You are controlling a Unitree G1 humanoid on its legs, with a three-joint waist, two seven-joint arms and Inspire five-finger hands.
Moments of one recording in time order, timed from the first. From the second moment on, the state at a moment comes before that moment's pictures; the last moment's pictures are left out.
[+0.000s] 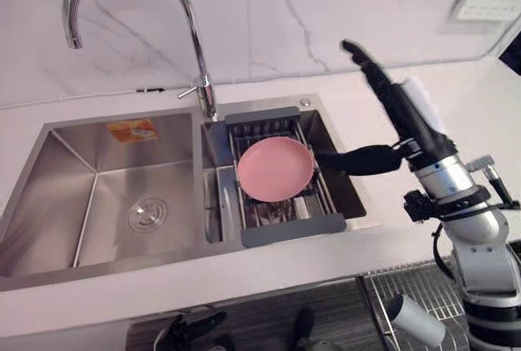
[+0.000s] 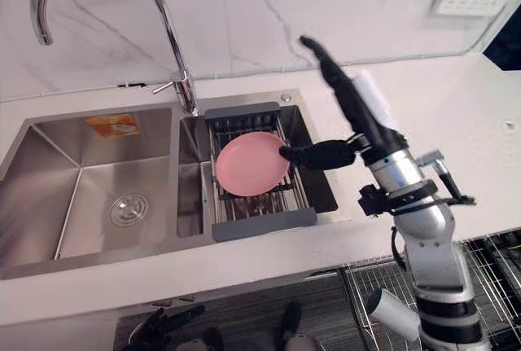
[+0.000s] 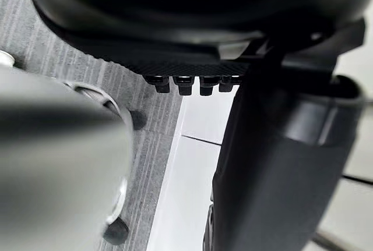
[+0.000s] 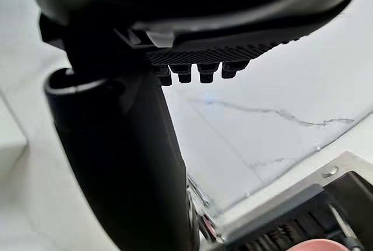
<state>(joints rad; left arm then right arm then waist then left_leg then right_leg) 0.17 0.11 0.16 0.77 -0.30 0.13 0.04 -0.22 -0.60 -0.11 -0.42 -0.26 -0.13 0.28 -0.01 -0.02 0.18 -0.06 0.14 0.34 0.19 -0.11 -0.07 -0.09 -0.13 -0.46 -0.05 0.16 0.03</state>
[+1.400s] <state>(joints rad) 0.16 0.14 0.11 0.80 -0.27 0.18 0.03 -0.19 -0.66 0.20 -0.37 -0.89 -0.15 0.60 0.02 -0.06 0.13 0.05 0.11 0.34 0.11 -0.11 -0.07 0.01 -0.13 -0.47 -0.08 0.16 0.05</state>
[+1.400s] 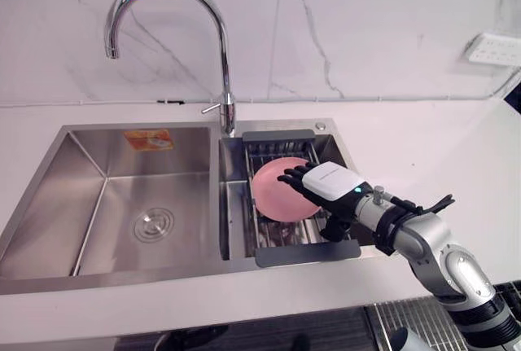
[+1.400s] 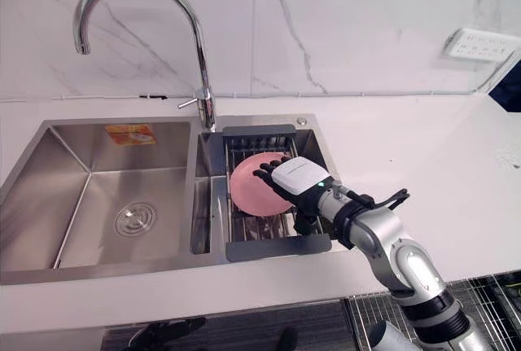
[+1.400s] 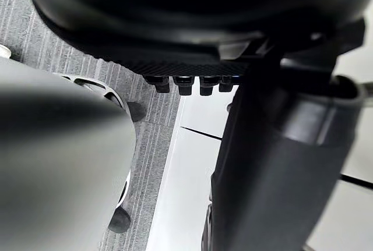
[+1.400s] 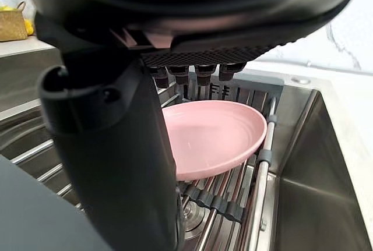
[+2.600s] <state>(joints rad) 0.15 0.14 0.10 0.83 -0.27 0.20 0.04 -0.15 -0.63 0.20 -0.32 -0.99 -0.18 0.53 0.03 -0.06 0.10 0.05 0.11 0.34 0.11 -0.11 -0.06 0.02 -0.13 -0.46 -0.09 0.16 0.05</state>
